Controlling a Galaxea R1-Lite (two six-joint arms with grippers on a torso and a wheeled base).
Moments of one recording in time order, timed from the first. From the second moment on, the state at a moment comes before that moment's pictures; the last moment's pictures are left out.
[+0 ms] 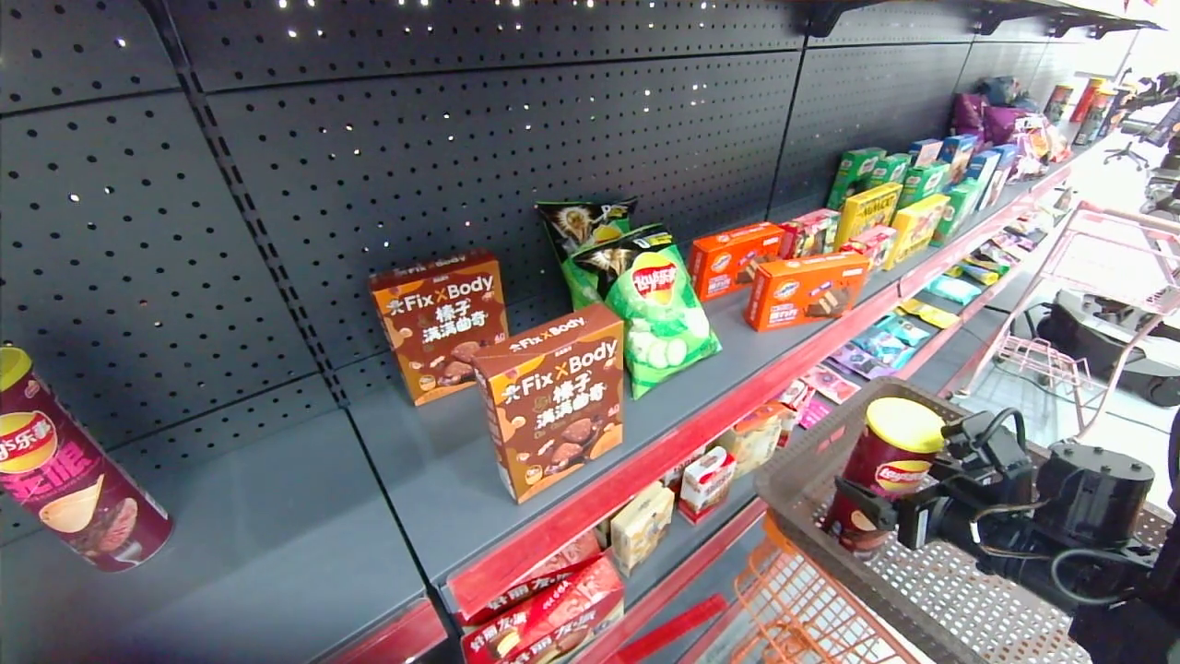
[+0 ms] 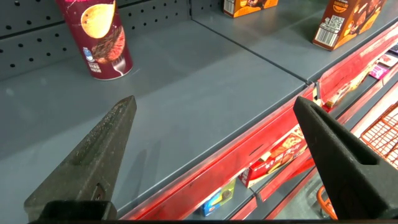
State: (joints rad) left arm 0.00 0.00 0.00 0.00 0.02 -0.02; right arm 0.07 2.04 -0.26 -1.57 0.30 -0.13
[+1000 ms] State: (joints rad) left arm 0.00 0.00 0.00 0.00 0.02 -0.02; right arm 0.07 2.14 -0.40 -1.57 0.25 -0.12
